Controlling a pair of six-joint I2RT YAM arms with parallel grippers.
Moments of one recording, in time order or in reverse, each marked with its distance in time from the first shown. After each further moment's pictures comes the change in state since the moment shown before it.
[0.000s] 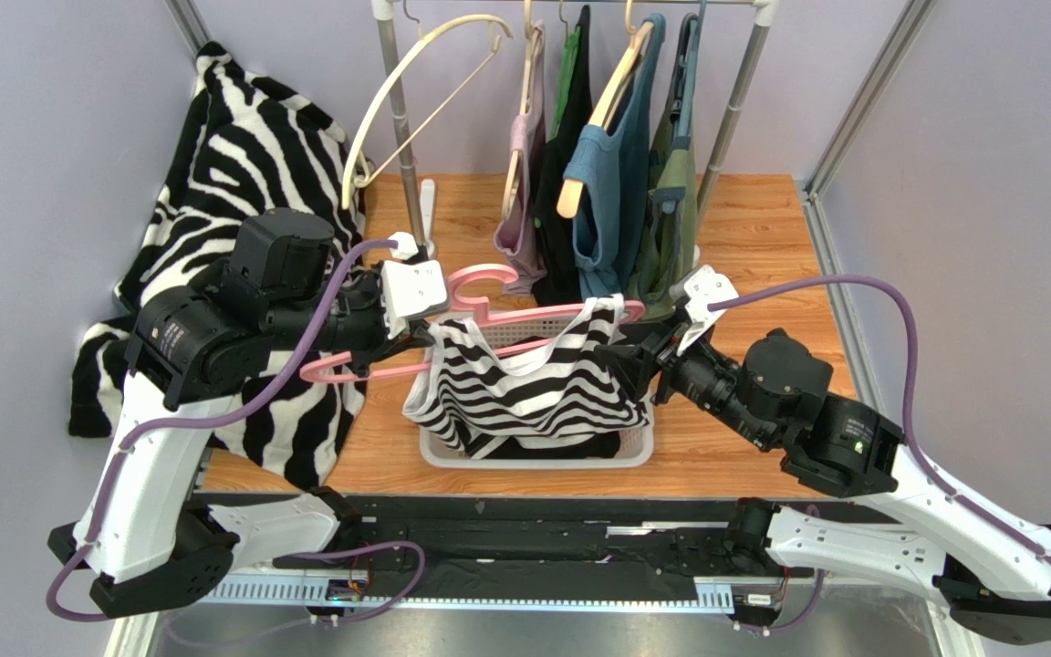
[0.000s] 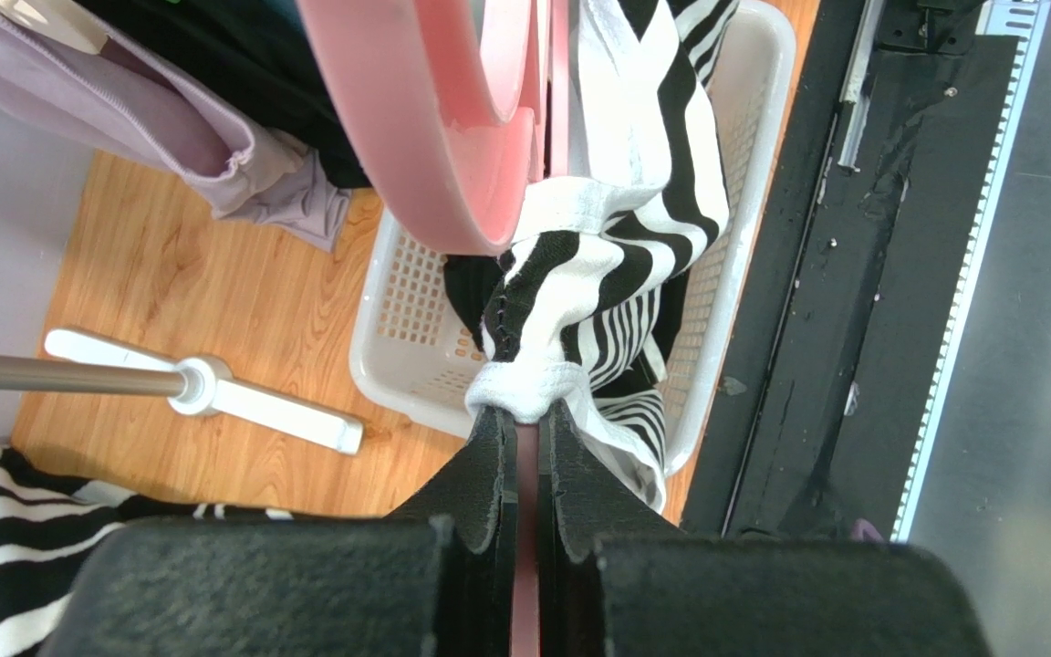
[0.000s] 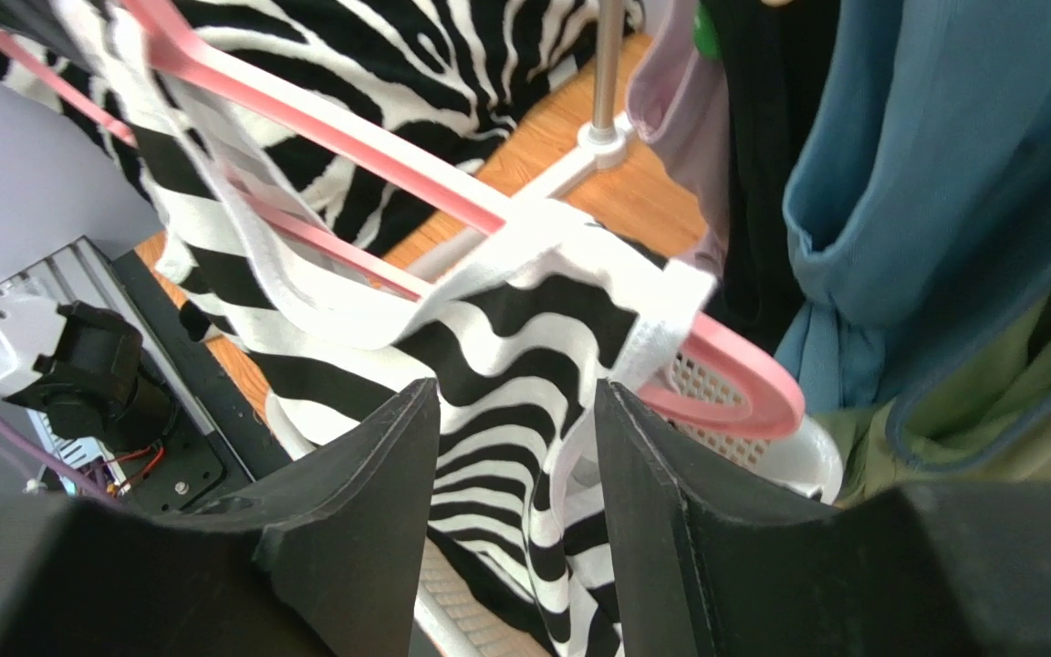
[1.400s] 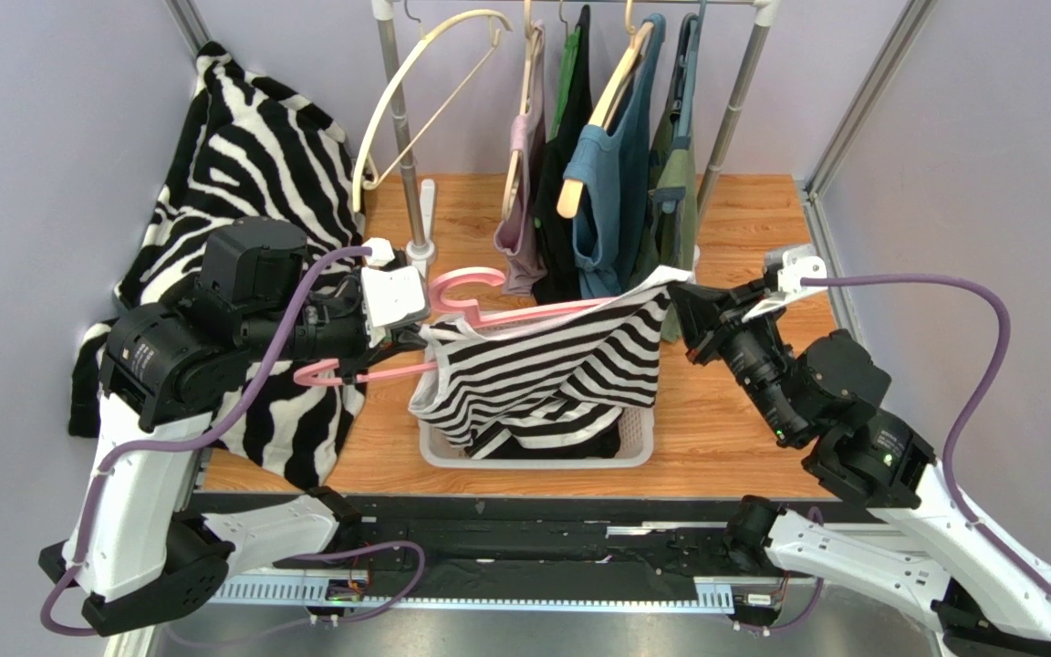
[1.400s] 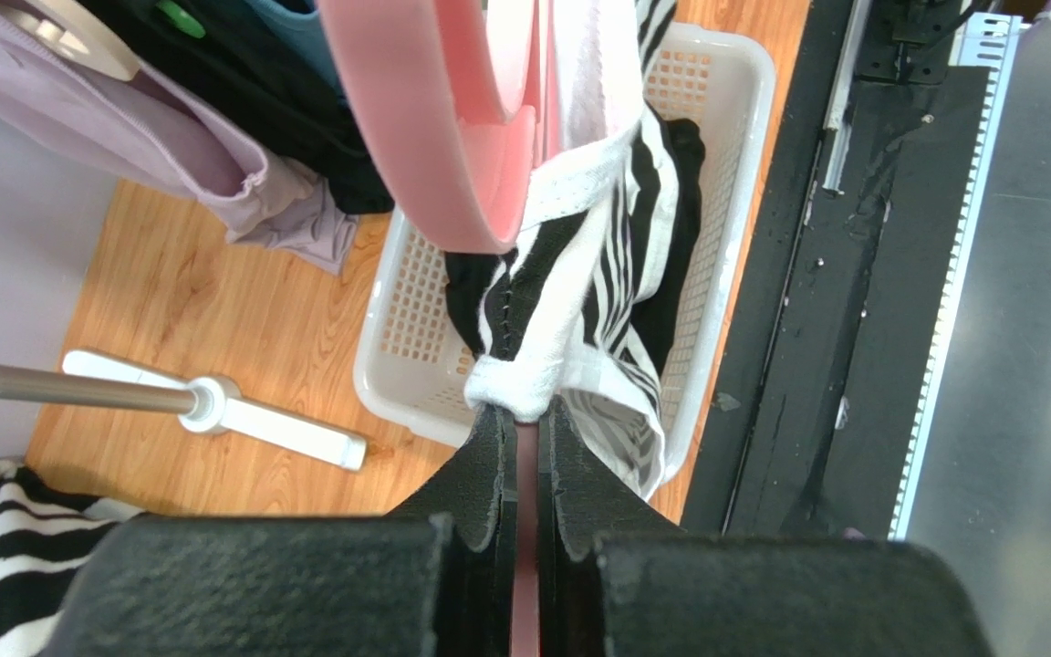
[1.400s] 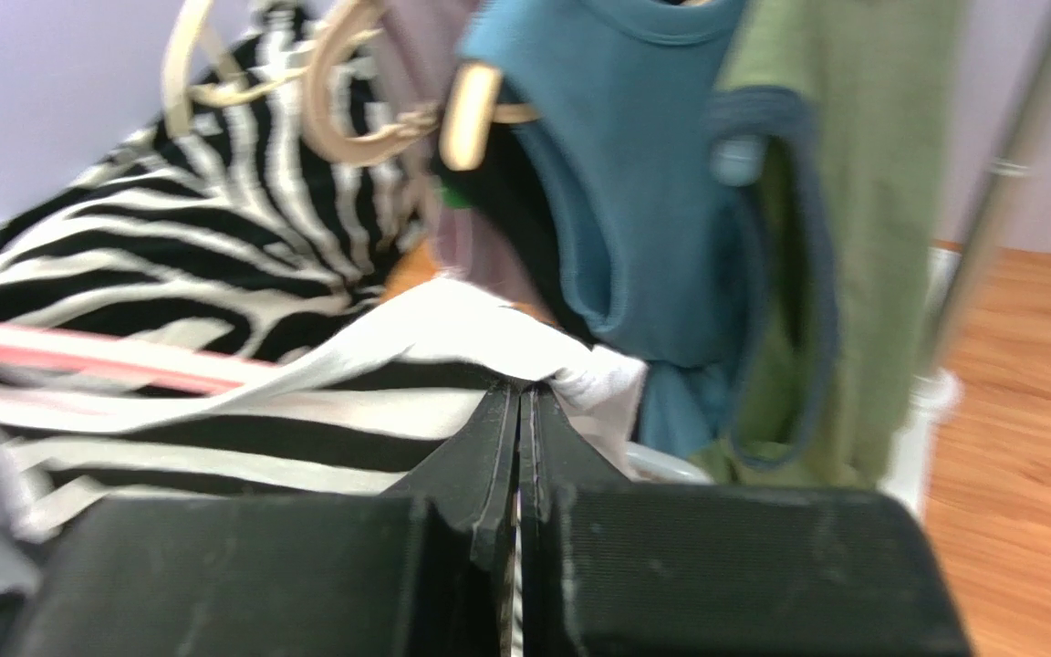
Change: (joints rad) left arm 0.020 -0.043 0.010 0.003 0.042 -0.001; right arm -0.114 -0.075 -0.016 0.111 0.223 0.074
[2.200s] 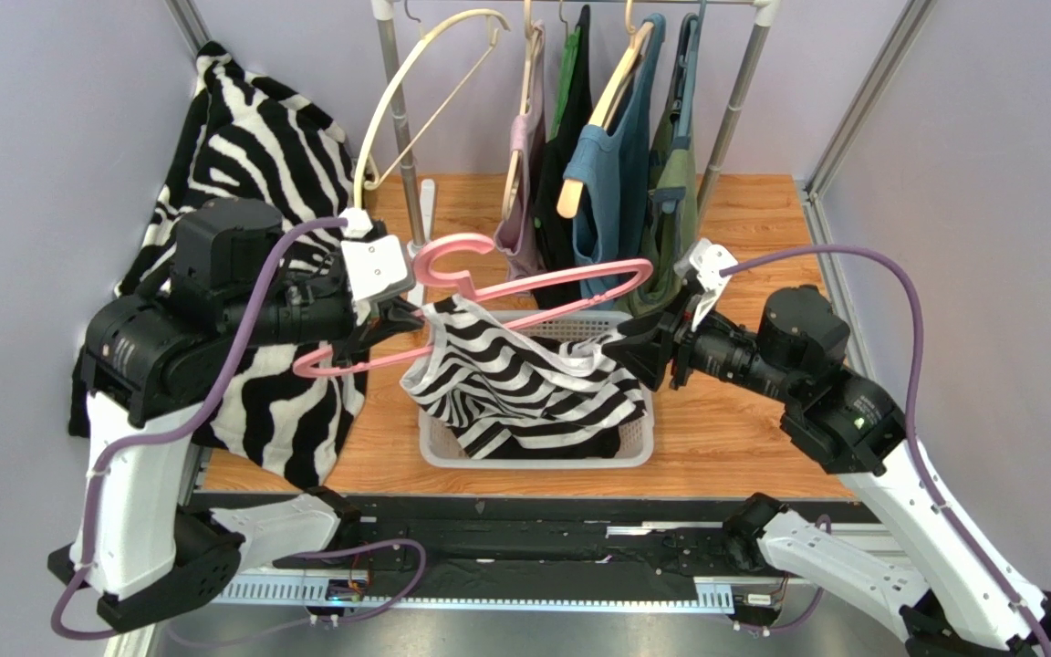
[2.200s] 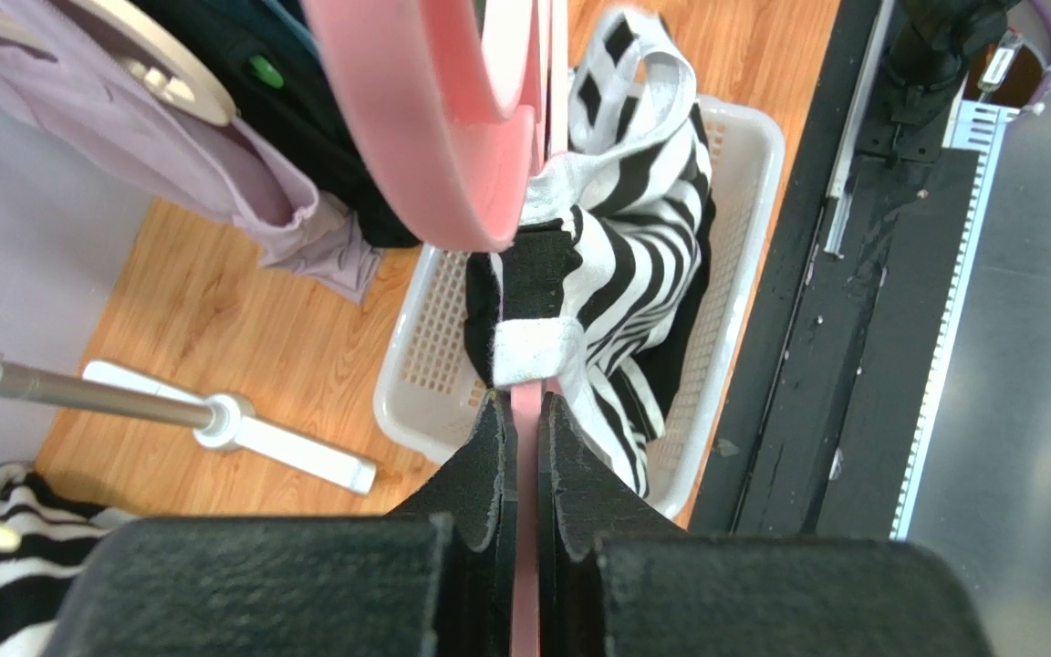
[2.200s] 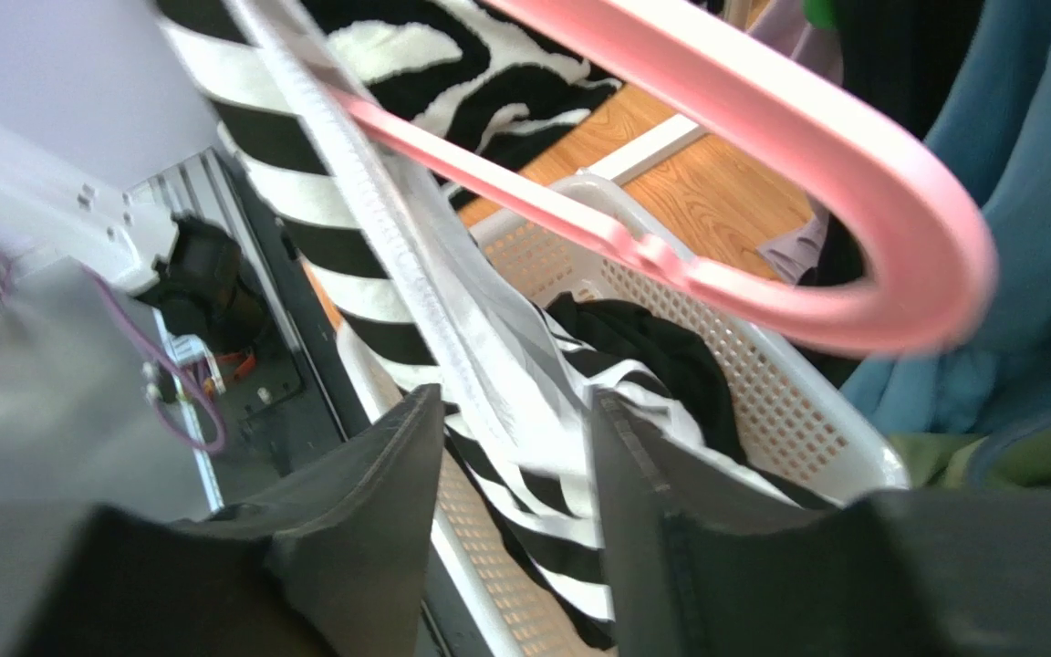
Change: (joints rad) left arm 0.081 0.040 0.111 -0.007 0.059 -0.038; right arm -0.309 0.115 0.039 -0.177 -0.847 -0.072
